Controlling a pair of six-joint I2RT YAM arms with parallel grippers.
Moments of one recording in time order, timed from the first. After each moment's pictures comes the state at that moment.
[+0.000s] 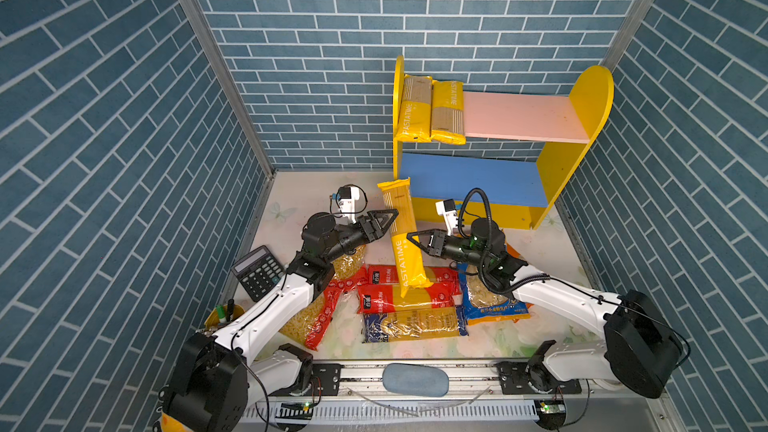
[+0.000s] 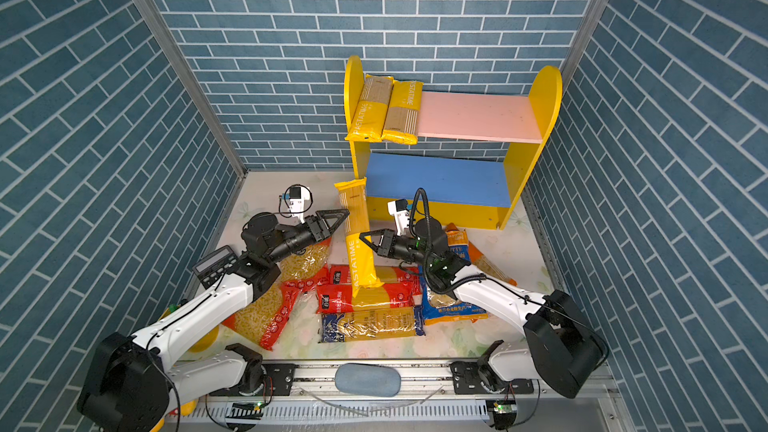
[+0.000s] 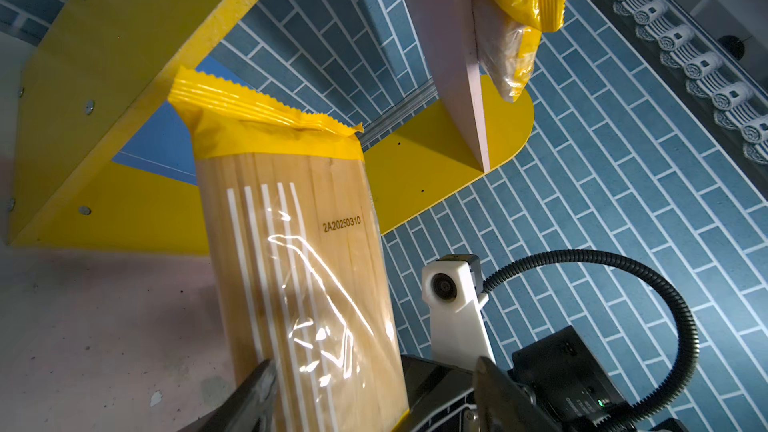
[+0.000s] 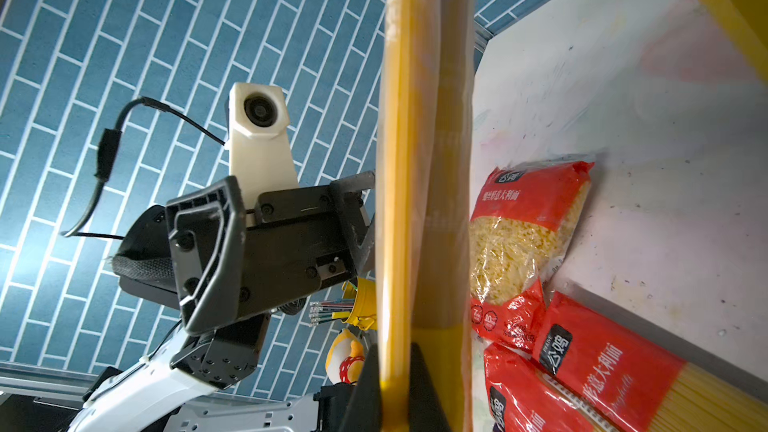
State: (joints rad) left arm -0.41 1.15 0.68 0.46 0.55 -0.98; right arm 0.76 1.33 0.75 0.49 -0.51 1.02
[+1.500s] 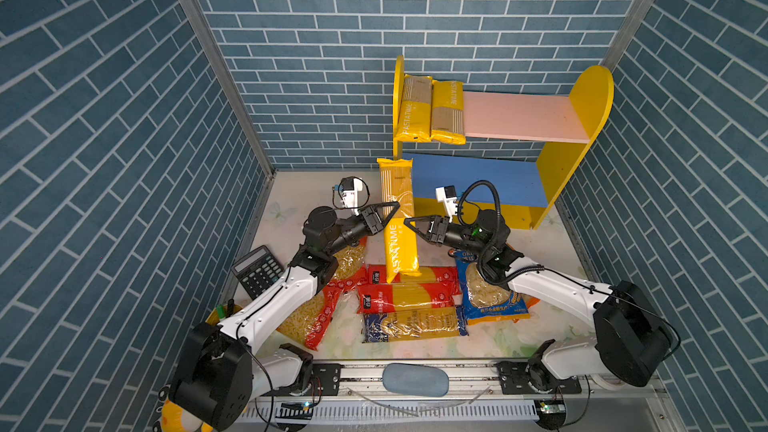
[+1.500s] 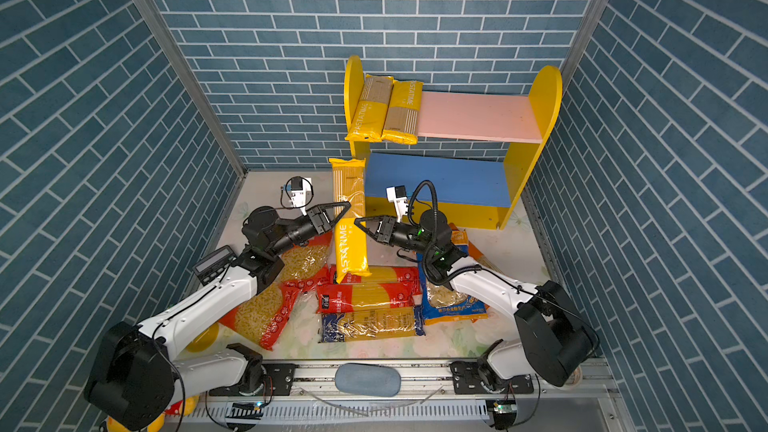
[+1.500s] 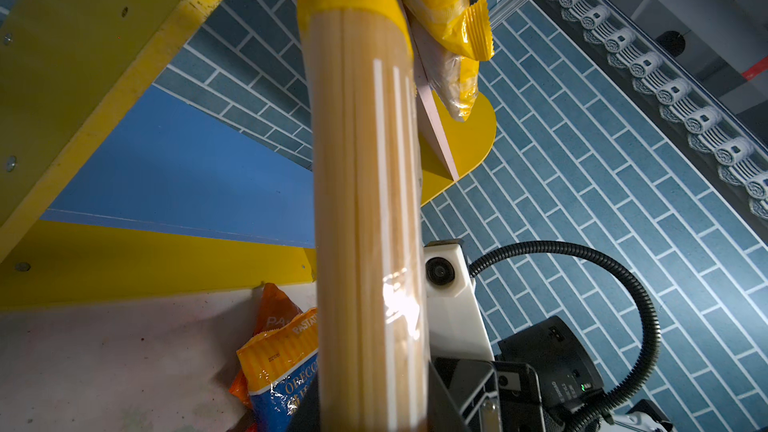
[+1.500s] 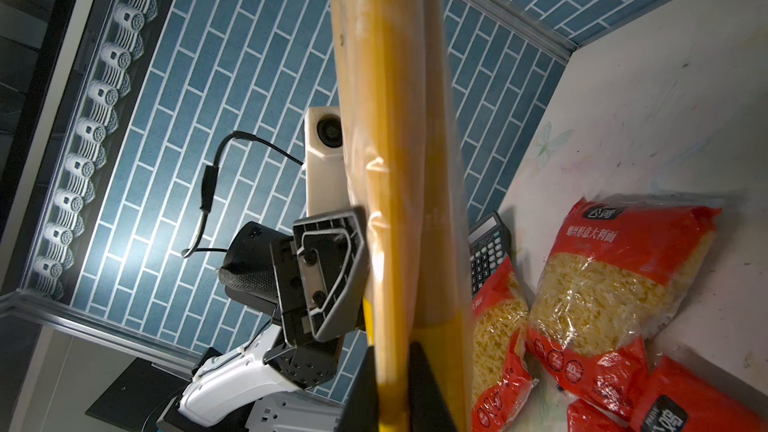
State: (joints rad) left arm -0.42 1.21 0.74 0.55 0.57 -0.97; right arm 0.73 1.40 0.81 0.69 -0.63 1.16
